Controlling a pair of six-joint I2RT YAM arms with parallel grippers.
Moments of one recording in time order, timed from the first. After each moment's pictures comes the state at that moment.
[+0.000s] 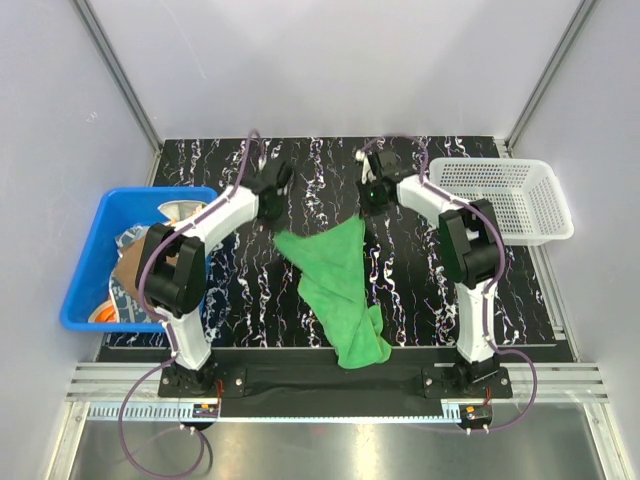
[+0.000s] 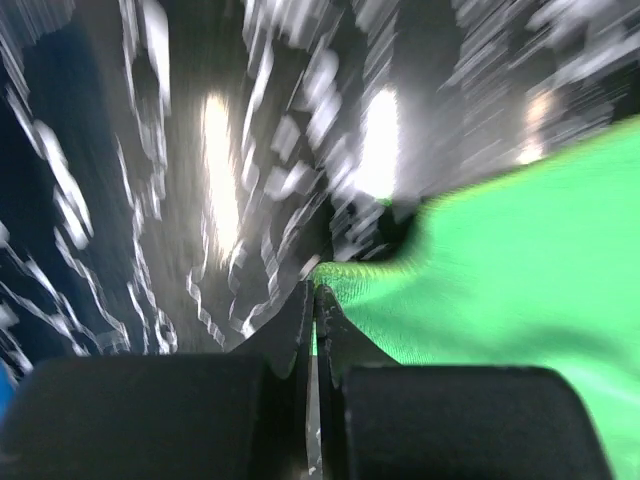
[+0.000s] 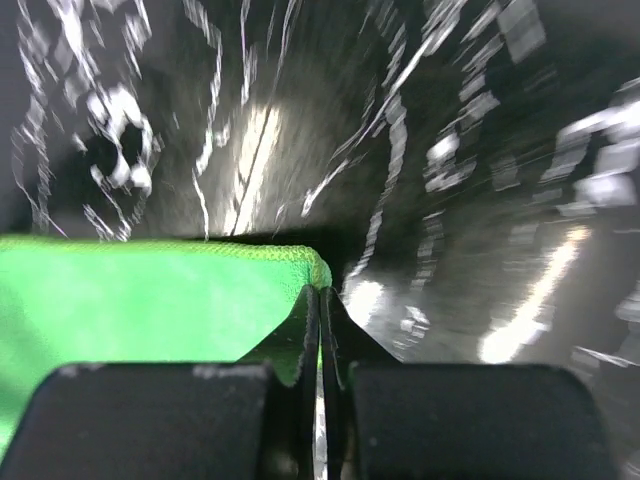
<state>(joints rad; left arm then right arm) -0.44 1.83 1.37 -0.73 -0.14 -0.44 0.39 2.13 1.59 -0.45 -0.19 0.14</state>
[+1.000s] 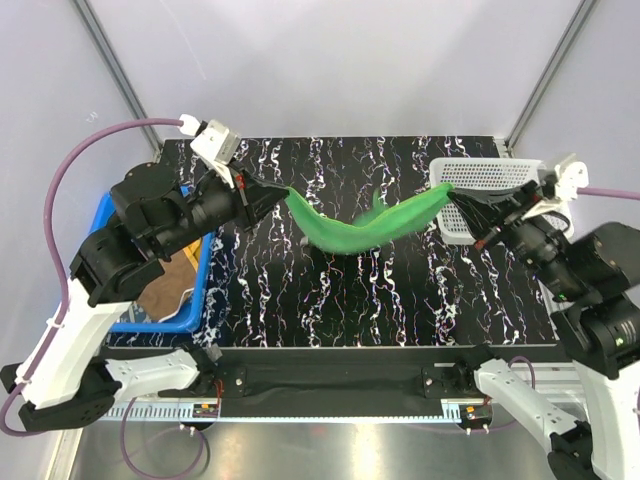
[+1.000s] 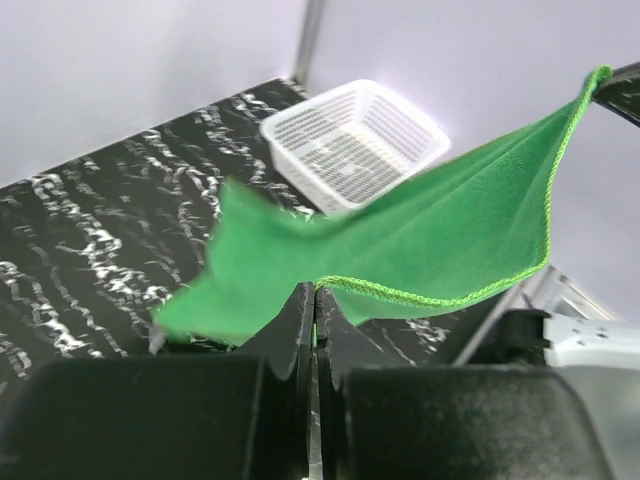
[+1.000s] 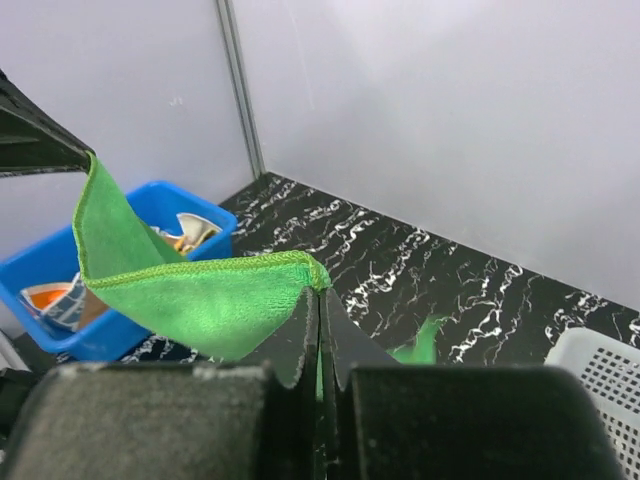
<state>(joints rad) -0.80 1.06 1.70 -0.73 0.05 -0.24 0.39 0.75 1.46 -0.55 -0.25 0.10</state>
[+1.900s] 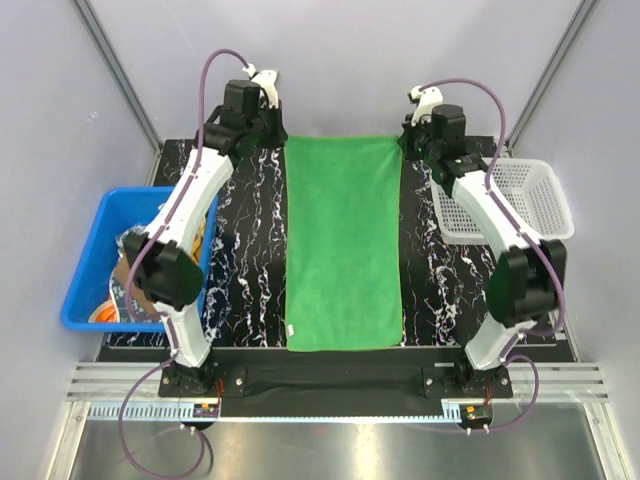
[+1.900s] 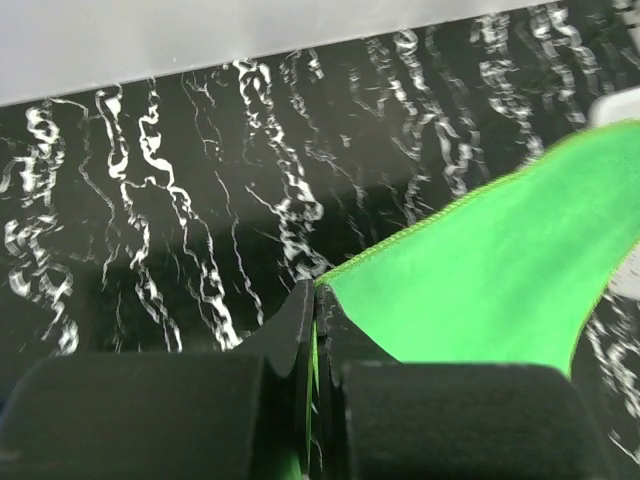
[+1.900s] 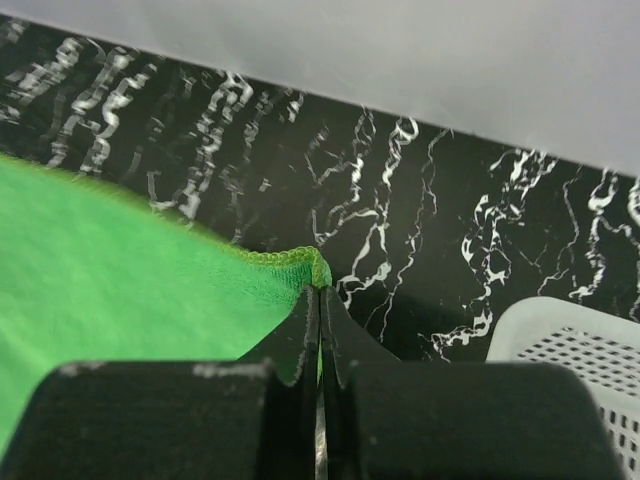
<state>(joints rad) -0.34 1.83 1.98 -0.63 0.10 -0.18 0.24 1.68 1.53 -0.15 -0.10 -0.02</state>
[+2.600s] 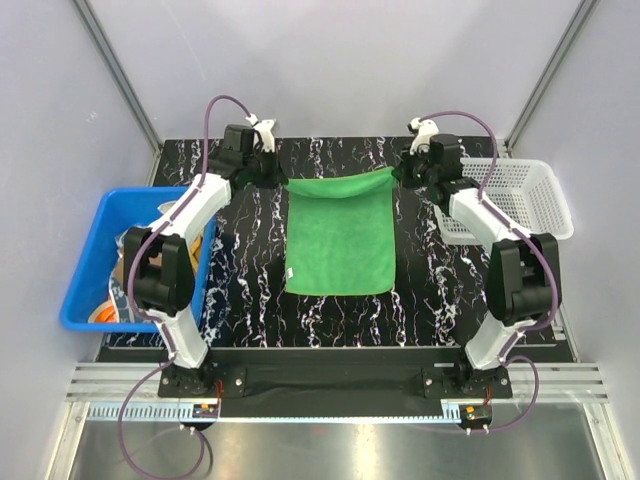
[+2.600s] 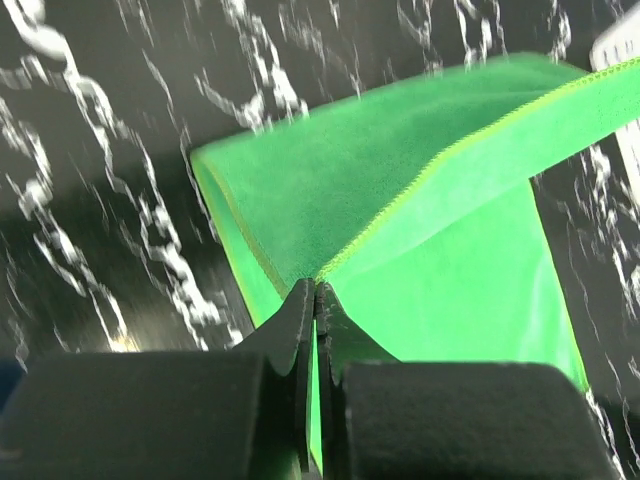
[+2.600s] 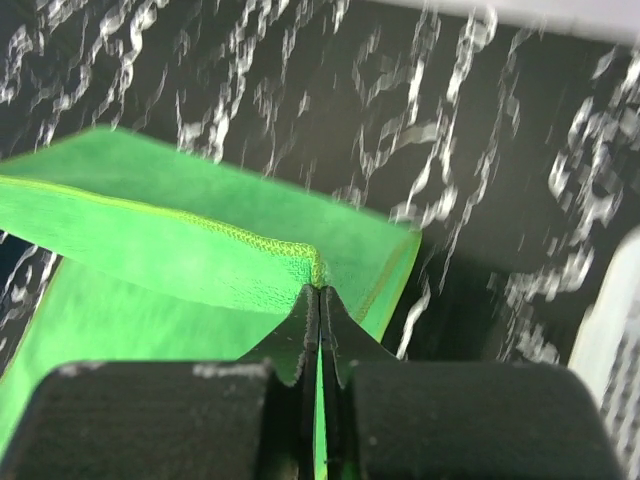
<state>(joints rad) -0.26 1.85 1.59 -0.39 0.33 -0.18 0.19 1.77 1.35 0.01 -0.26 0.05</state>
